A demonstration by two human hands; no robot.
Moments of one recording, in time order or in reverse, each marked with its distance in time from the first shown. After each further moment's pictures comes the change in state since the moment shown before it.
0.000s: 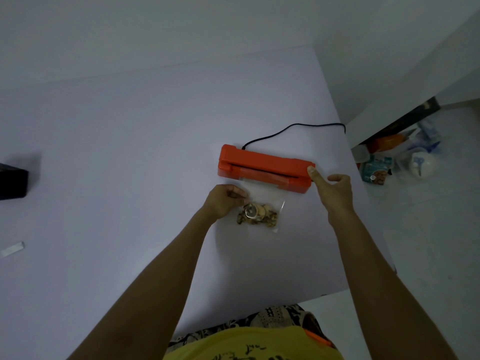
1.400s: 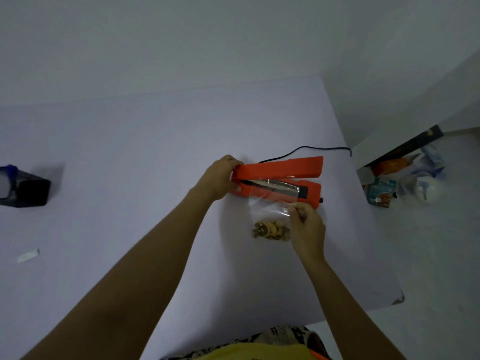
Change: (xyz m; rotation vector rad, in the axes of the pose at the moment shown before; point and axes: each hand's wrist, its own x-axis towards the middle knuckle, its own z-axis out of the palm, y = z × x) left_hand 0.021 0.067 -0.066 0.673 0.130 0.416; right_hand -0.057 0.026 0.047 -0.076 -0.064 -0.420
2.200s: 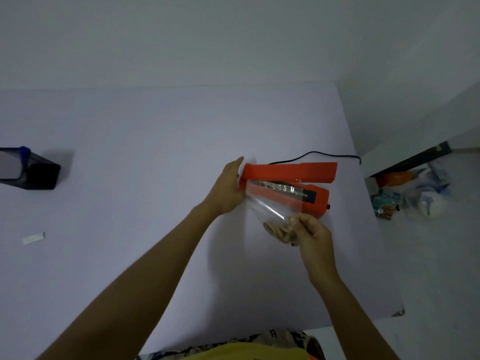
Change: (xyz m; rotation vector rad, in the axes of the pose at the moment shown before) left_hand -0.036 0.004 0.018 -0.422 0.111 -0.113; right_hand -0.030 -0.034 -0.021 0.276 -0.239 0.050
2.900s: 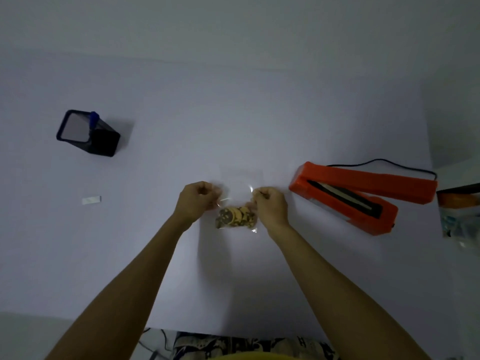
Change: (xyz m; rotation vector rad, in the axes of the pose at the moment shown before) left_hand -0.089 -0.121 -0.090 -0.501 0.332 -0.505; right_hand 0.060 0.023 0.193 -0.112 -0.235 0.261
